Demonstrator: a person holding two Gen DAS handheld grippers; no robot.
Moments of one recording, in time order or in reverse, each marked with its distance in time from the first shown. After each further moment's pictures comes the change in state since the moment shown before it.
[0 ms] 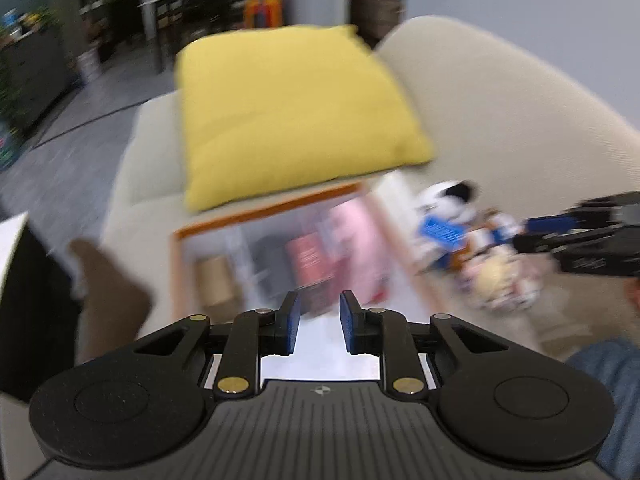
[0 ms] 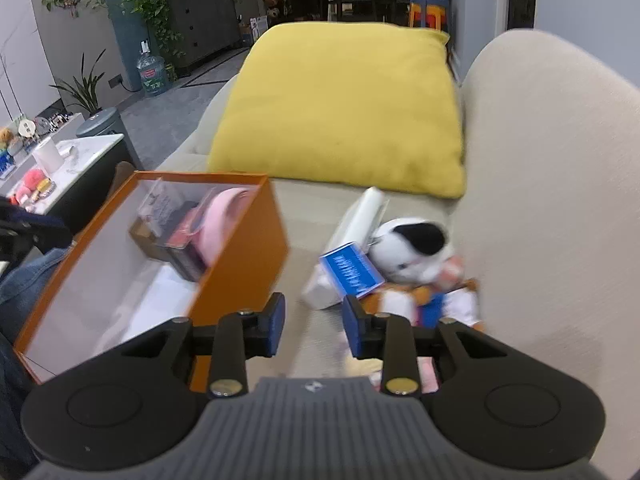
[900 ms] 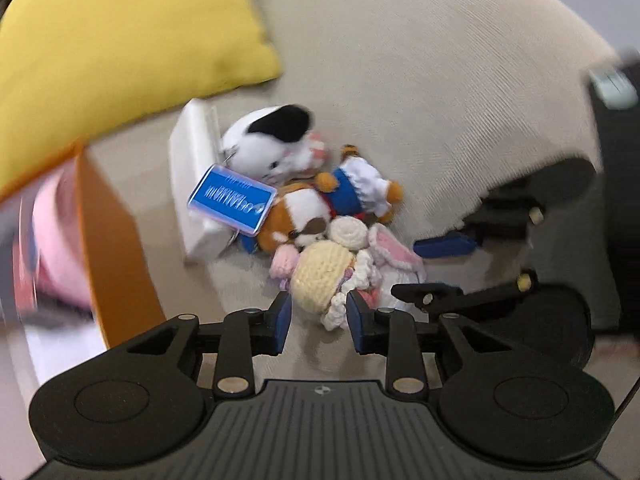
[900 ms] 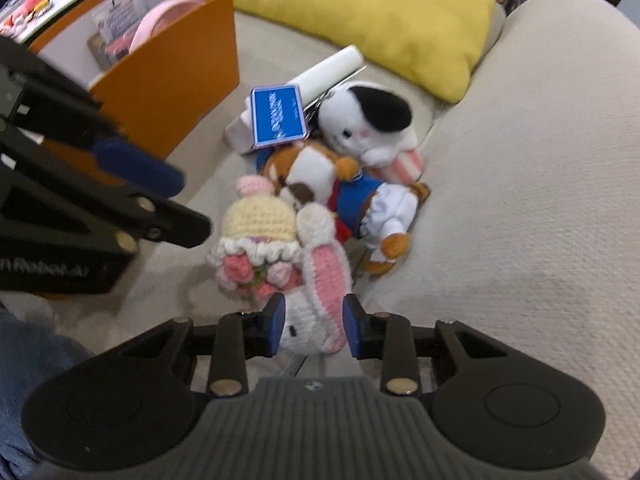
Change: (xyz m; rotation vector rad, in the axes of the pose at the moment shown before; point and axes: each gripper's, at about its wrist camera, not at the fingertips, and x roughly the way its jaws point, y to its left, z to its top) left arm 0.136 -0.148 0.020 0.124 0.252 -0.210; right arm 0.065 -0.052 -0.035 -0.313 0.399 -0.011
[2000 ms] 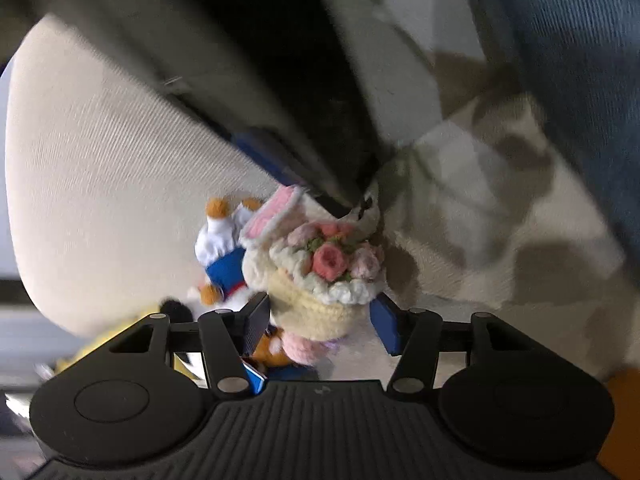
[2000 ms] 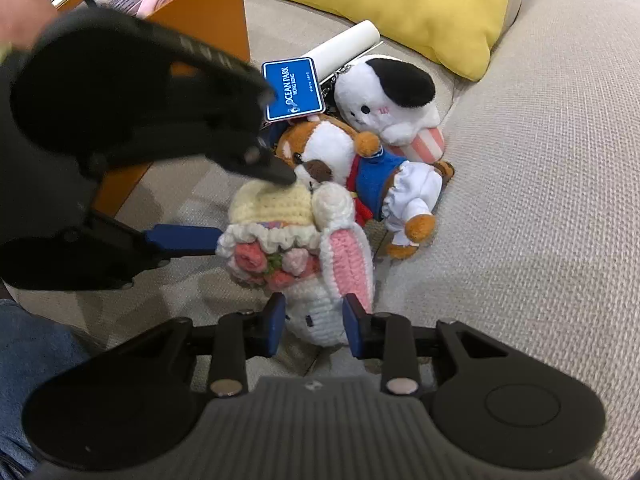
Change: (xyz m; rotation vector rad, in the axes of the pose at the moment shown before) left arm 0.076 -0.062 -0.081 1.613 -0.108 0.271; right arm 0.008 0.005 -0.005 0.016 0.032 0.045
